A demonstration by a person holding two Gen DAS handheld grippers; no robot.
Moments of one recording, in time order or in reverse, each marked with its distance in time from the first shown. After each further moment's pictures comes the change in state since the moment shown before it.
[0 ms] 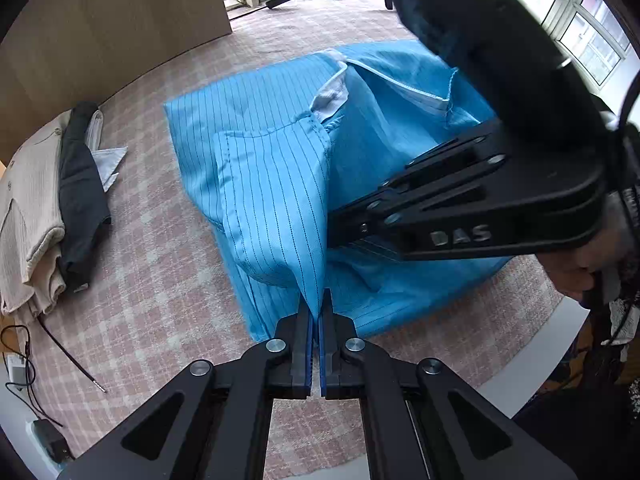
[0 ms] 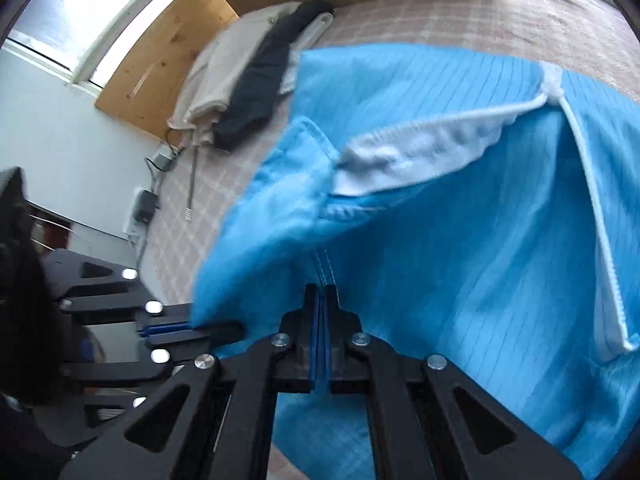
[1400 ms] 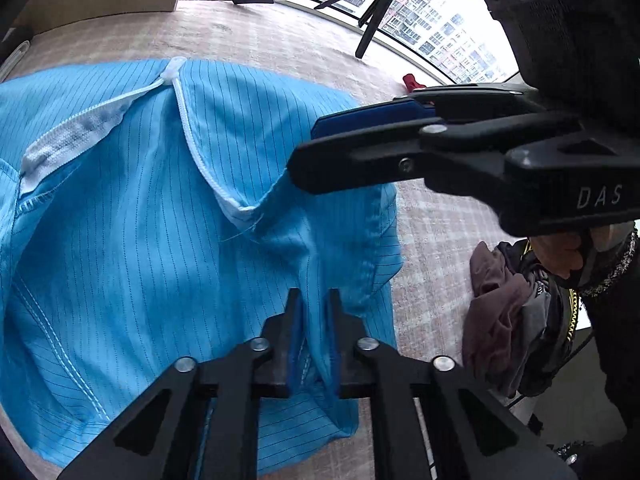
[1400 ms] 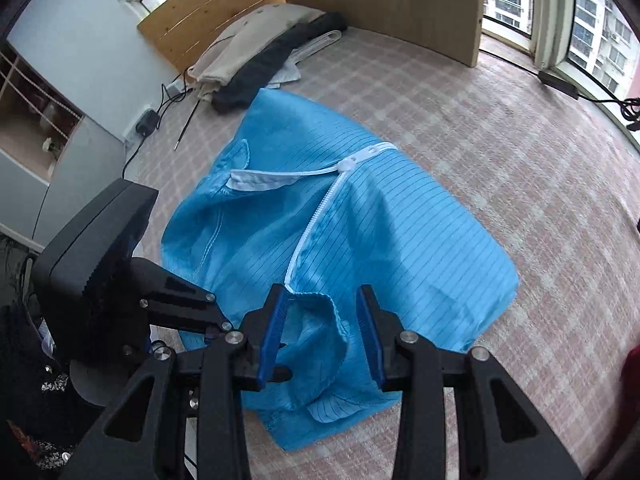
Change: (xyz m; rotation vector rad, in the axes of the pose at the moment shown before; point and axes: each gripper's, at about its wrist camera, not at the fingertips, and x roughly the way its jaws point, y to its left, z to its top) left arm 0.054 -0.068 0.072 -0.403 -0.159 -0.355; right arm -0.132 -0.068 0.021 -0.424 0.133 -0.069
